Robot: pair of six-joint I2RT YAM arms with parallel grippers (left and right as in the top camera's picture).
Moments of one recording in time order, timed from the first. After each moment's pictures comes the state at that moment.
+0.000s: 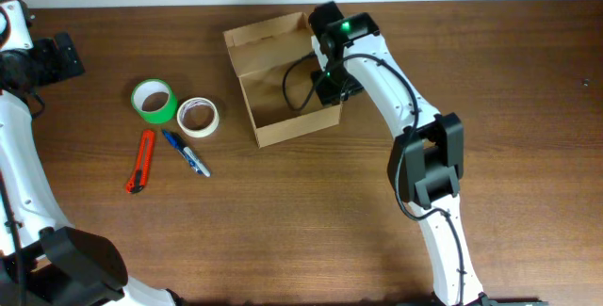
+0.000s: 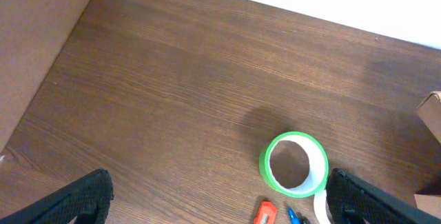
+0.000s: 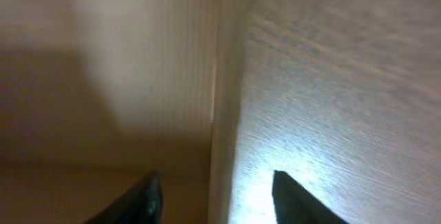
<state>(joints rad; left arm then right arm) 0.48 1.76 1.82 -0.88 0.11 0.12 0.40 2.48 2.39 -1.36 0.00 0.05</state>
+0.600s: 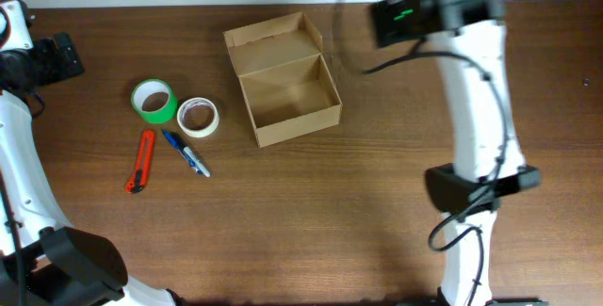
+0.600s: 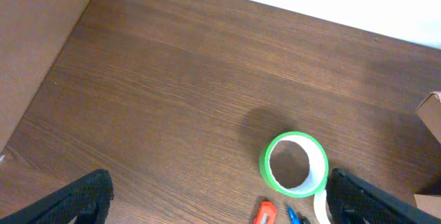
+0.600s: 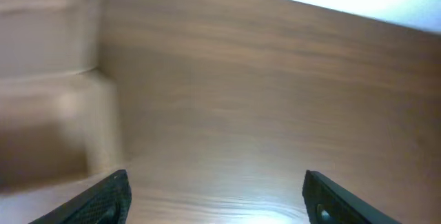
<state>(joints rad) 0.48 1.76 1.82 -0.88 0.11 0.12 0.21 2.26 2.87 -1.65 0.23 0.03</state>
